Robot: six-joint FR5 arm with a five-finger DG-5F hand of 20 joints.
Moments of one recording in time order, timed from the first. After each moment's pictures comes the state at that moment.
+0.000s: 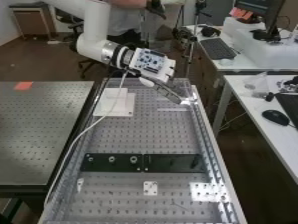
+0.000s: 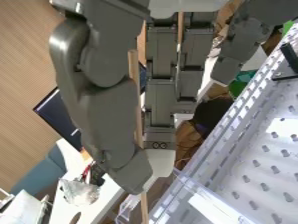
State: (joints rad) arm 1.93 -2.06 -1.58 -2.90 -0.87 0.10
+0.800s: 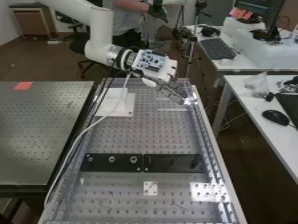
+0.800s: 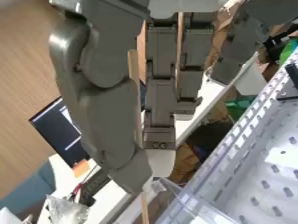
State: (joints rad) arm 1.98 -2.11 -1.57 -2.78 -0.73 -0.01
